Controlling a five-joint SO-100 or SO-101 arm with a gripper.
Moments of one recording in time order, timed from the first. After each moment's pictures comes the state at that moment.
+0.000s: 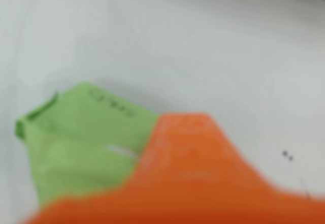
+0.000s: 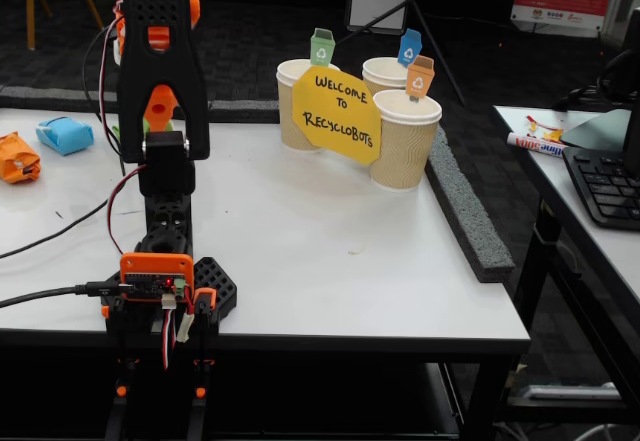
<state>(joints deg) -14.1 70.0 91.8 50.8 -2.2</state>
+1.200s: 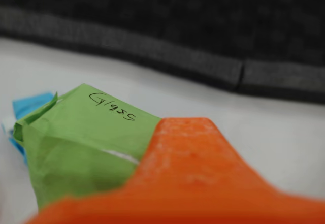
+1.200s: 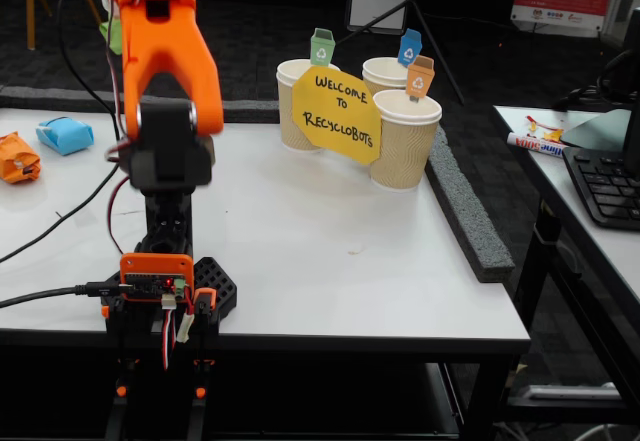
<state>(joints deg) -13.1 161.9 131.0 69.1 -2.2</state>
